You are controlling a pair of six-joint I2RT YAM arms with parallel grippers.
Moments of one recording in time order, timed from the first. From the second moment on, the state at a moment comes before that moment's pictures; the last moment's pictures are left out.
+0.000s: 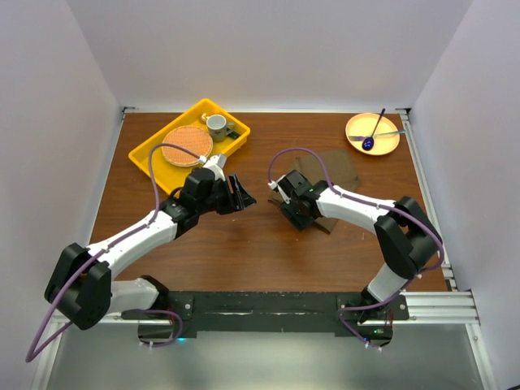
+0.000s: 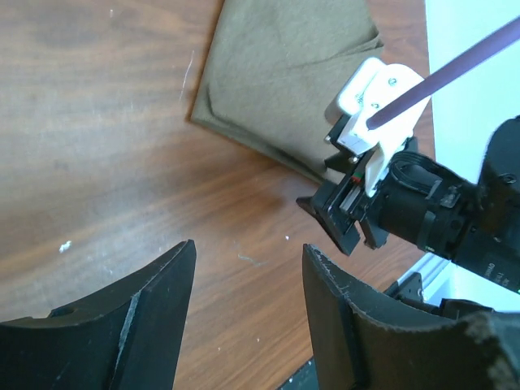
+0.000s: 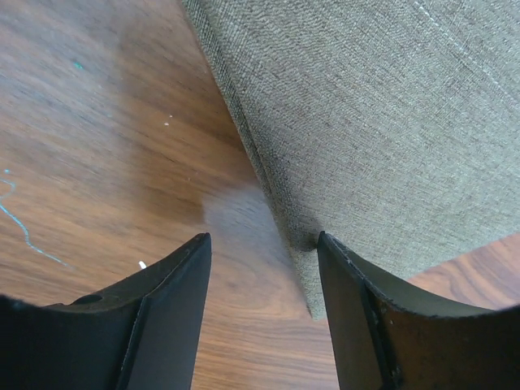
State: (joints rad) left arm -0.57 1.24 0.73 -0.03 0.18 -0.77; right arm 0.70 1.66 1.02 -0.60 0.25 -0.05
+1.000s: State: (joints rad) left arm -0.57 1.24 0.70 0.05 0.23 -0.79; right arm 0.70 1.75 1.04 -0.51 0.38 -0.12
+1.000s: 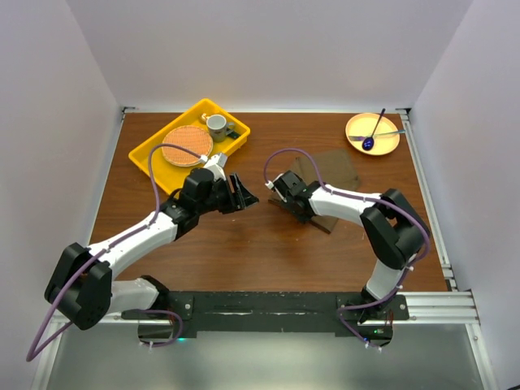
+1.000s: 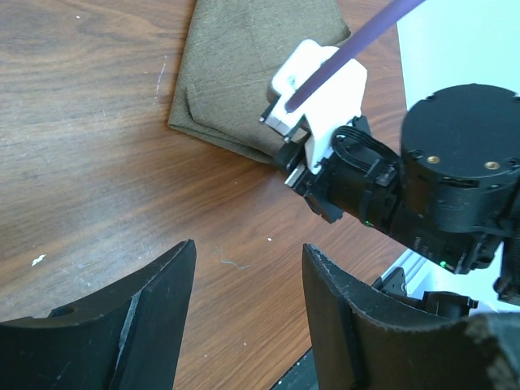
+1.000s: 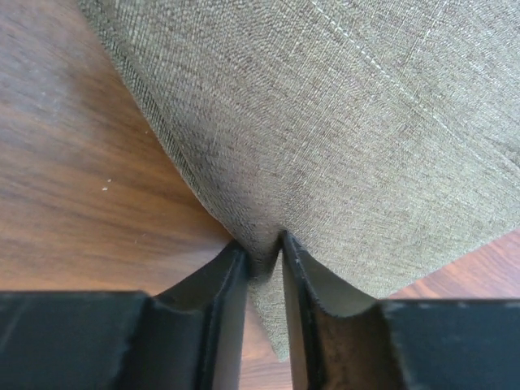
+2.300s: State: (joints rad) left arm -0.46 1.45 0.45 0.32 0.41 -1.07; right arm 0.89 1.77 1.10 -0.48 0.03 0.40
